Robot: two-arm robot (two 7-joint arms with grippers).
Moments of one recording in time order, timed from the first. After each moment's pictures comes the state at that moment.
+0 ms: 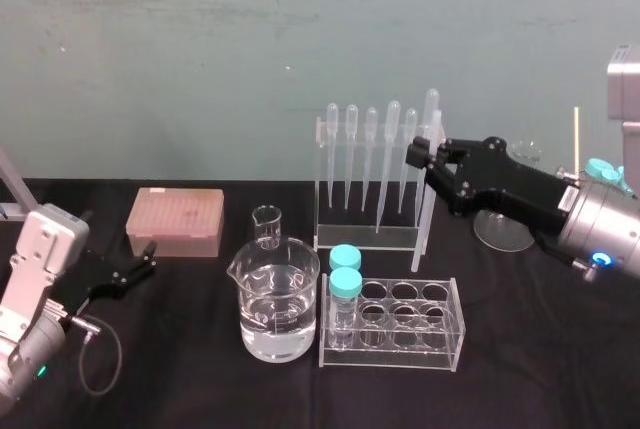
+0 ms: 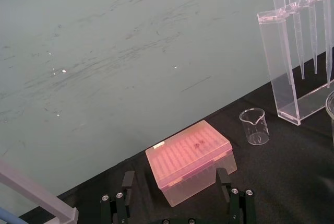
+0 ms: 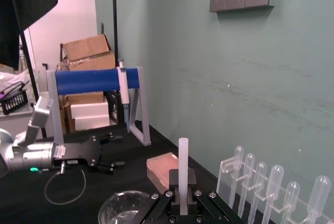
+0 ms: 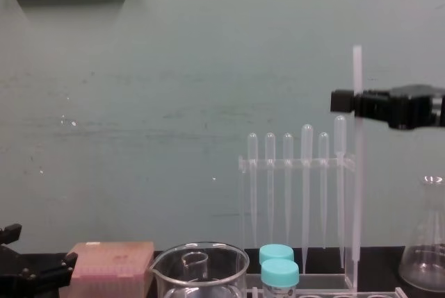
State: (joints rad) left arm -0.20 0.60 0.45 -1.41 -0.25 -0.12 0.03; right arm 0.45 0.66 -0.47 -1.54 0.71 0.03 0.63
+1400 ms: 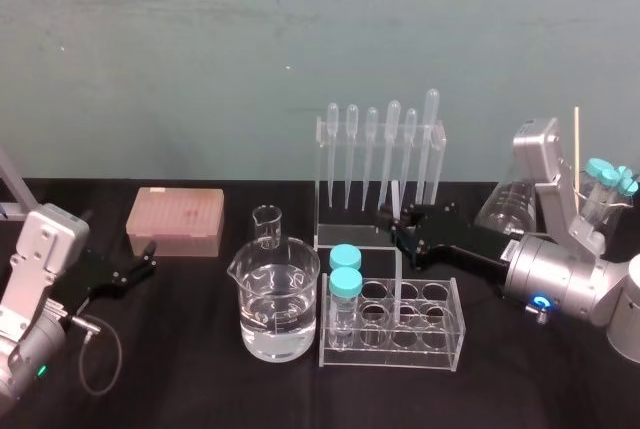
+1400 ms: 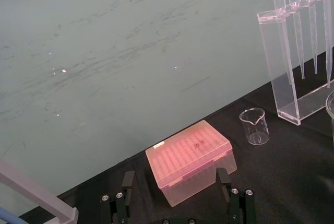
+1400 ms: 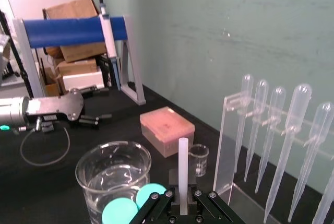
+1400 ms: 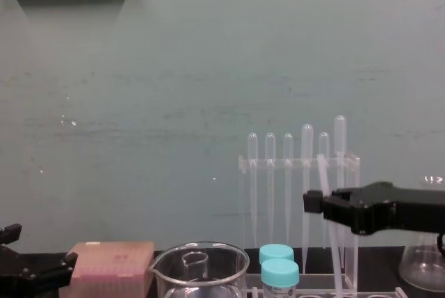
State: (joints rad) left arm -0.20 0.60 0.45 -1.41 -0.25 -0.12 0.03; right arm 0.48 0.50 -0.52 -1.29 0.56 0.01 0.66
